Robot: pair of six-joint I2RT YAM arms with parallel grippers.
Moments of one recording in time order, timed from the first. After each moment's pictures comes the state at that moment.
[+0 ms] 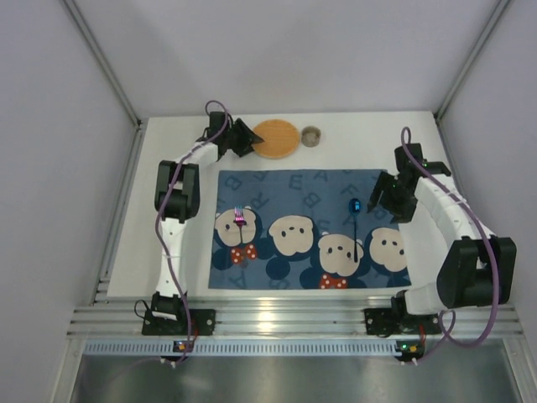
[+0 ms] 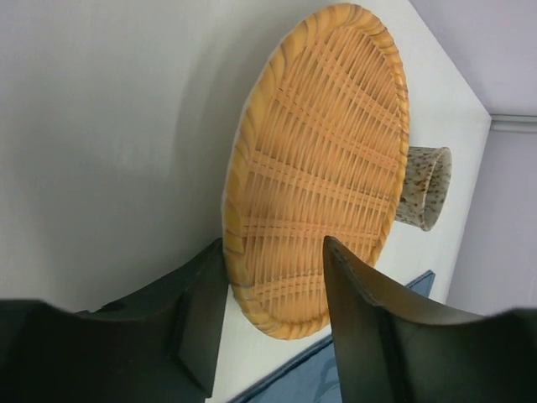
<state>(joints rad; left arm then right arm) -0.17 2.48 1.94 -0.06 0.41 -0.88 0.06 1.43 1.12 -0.95 -0.03 0.50</state>
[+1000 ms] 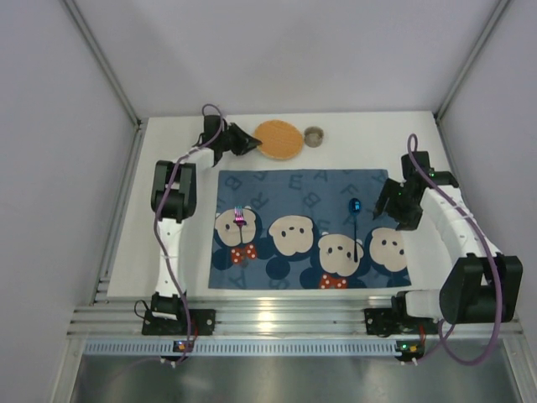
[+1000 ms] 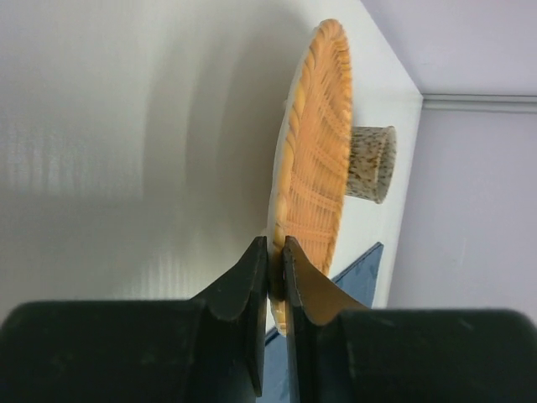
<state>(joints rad) -0.14 2.47 1.84 0.15 0.55 -1.00 0.02 1.32 1.04 -0.97 -0.02 0.48</state>
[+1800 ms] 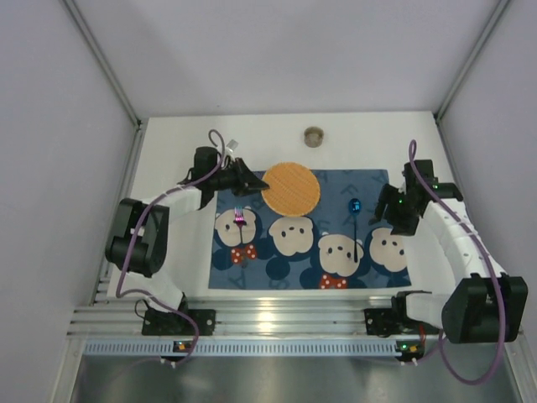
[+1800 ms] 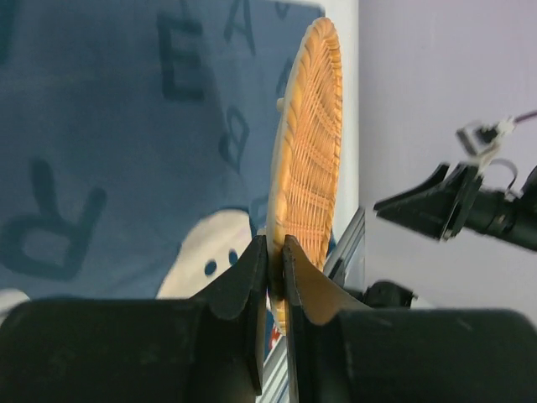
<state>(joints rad) -0.22 1.77 1.01 0.27 0.80 -0.89 0.02 1.21 0.97 -0.95 -0.12 0.43</state>
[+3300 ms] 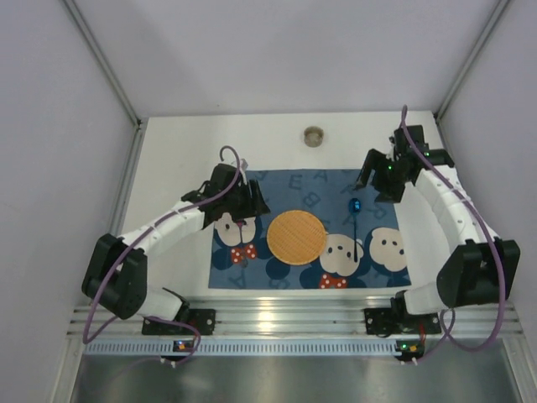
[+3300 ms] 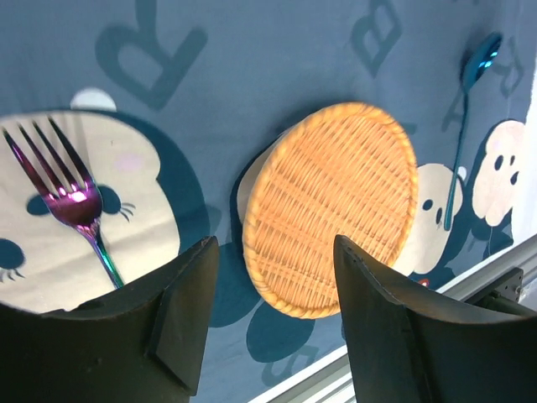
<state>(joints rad) -0.51 1.42 0.86 -0.24 0.21 -0.66 0.10 1.36 1.20 -0.92 -0.23 0.49</state>
